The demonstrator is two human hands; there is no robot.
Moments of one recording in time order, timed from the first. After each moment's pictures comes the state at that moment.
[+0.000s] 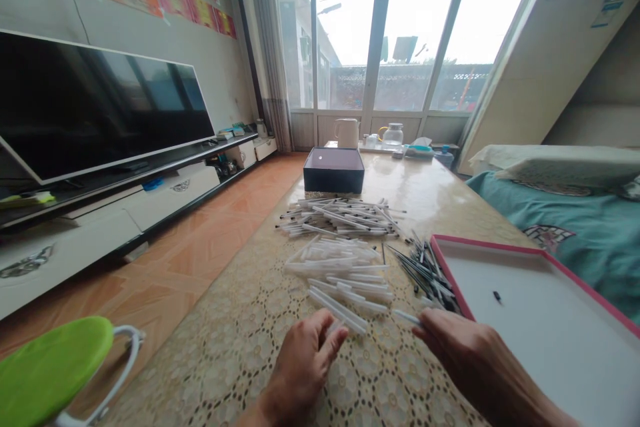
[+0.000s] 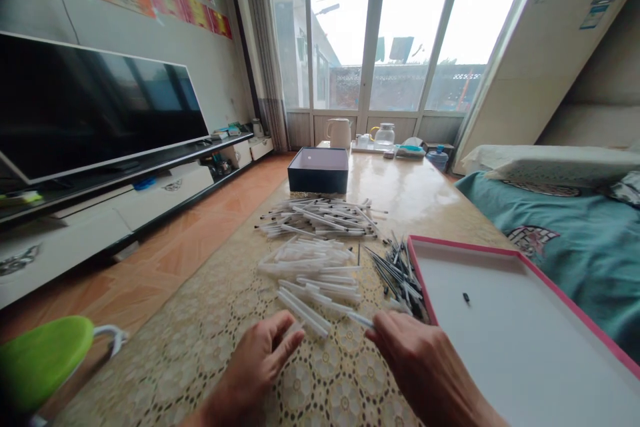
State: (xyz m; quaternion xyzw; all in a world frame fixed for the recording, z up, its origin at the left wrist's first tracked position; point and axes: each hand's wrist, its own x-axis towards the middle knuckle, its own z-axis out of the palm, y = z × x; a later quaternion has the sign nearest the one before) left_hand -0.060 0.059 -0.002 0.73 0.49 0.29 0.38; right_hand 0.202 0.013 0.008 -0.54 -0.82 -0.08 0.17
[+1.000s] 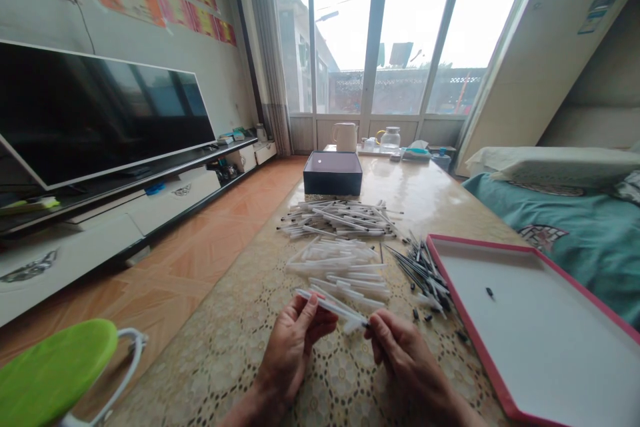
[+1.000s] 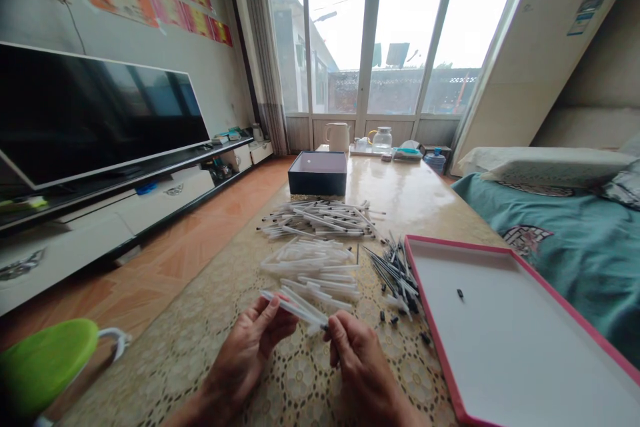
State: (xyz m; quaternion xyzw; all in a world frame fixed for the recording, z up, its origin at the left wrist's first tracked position) left_hand -0.057 0.061 -0.002 0.29 0.39 0.52 0.71; right_hand 0.120 0.023 -0.017 -0.54 -0.61 0.40 0.43
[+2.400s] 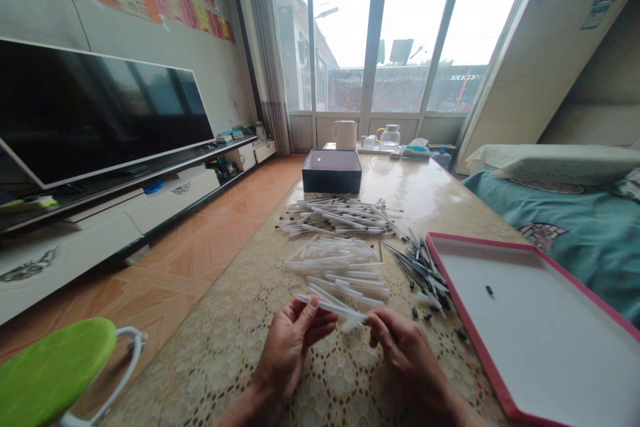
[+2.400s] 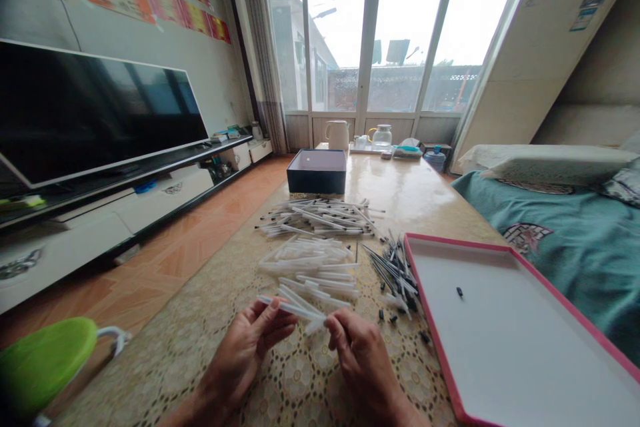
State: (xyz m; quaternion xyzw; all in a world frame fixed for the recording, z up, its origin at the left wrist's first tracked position) left_hand -0.058 0.063 -0.006 0.29 0.41 0.50 0.70; right_hand 0.124 0.023 -0.011 -0.57 -0.67 0.27 0.39
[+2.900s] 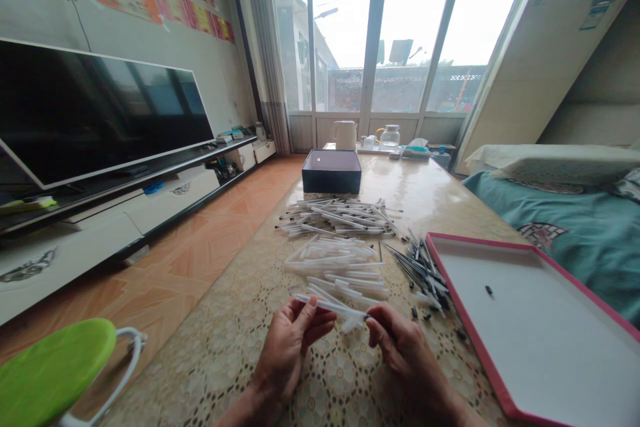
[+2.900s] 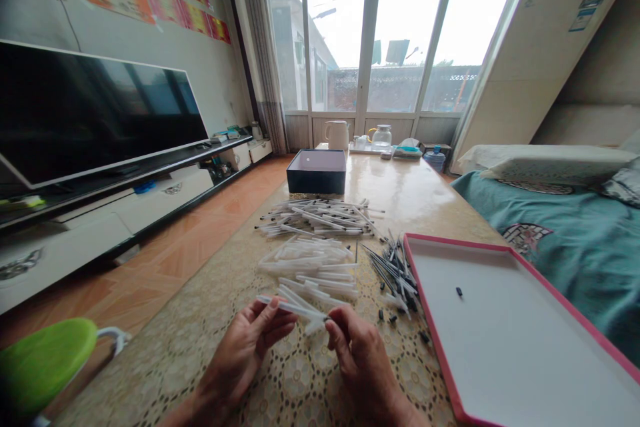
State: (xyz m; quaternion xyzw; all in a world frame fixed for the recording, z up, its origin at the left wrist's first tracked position) left_hand -0.057 0.063 -0.005 0.29 0.41 0.51 0.70; right_hand 0.124 0.022 -0.014 -0.57 -0.68 0.24 0.40
